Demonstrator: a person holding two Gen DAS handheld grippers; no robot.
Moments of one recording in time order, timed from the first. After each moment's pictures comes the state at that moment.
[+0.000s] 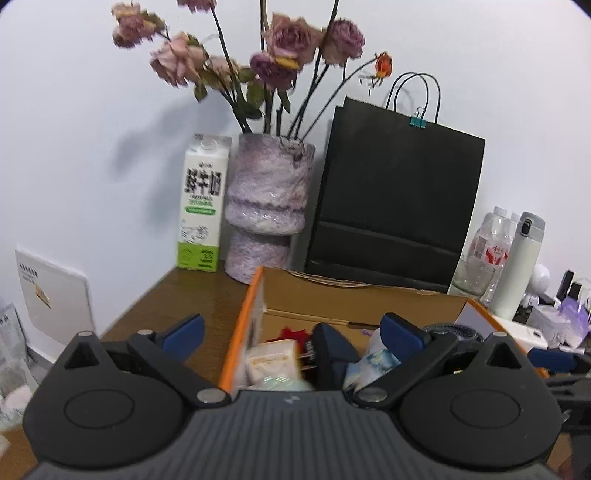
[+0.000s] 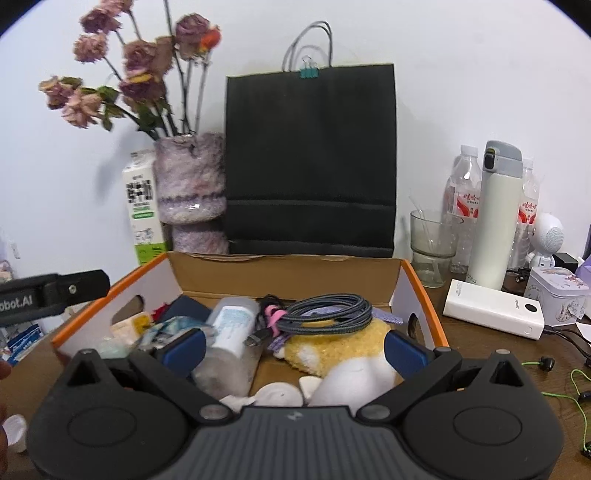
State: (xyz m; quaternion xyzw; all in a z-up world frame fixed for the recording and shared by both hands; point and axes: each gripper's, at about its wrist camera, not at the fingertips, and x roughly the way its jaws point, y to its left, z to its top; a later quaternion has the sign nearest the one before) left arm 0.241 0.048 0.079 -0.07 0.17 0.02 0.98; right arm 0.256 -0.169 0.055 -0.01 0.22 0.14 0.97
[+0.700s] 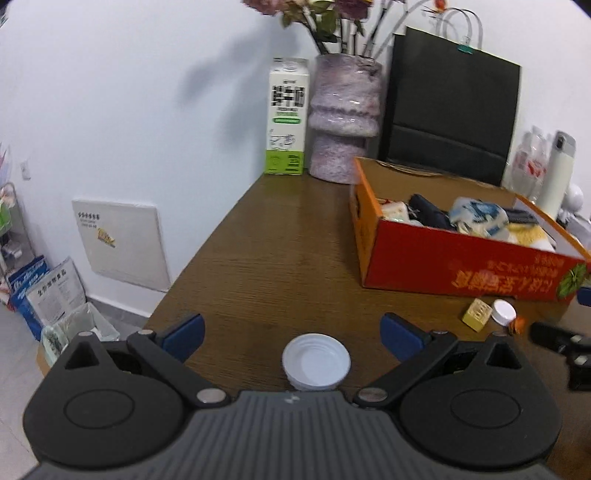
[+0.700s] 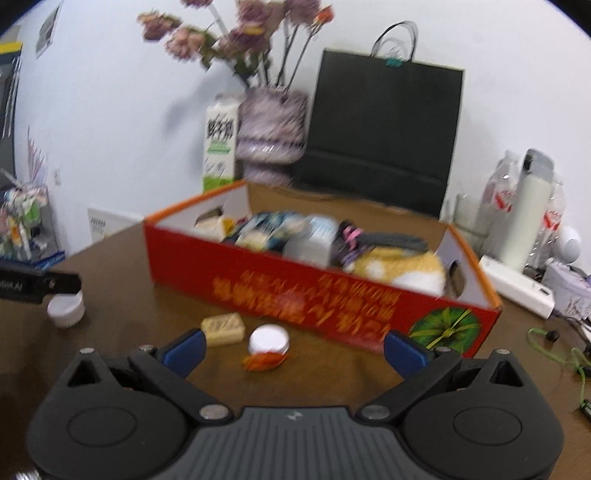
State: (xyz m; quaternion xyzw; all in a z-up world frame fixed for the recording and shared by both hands) left arm 0.156 0.114 0.033 -0.04 0.29 0.06 0.96; right arm 0.170 -0.133 0.017 -0.11 0.25 0.19 0.94
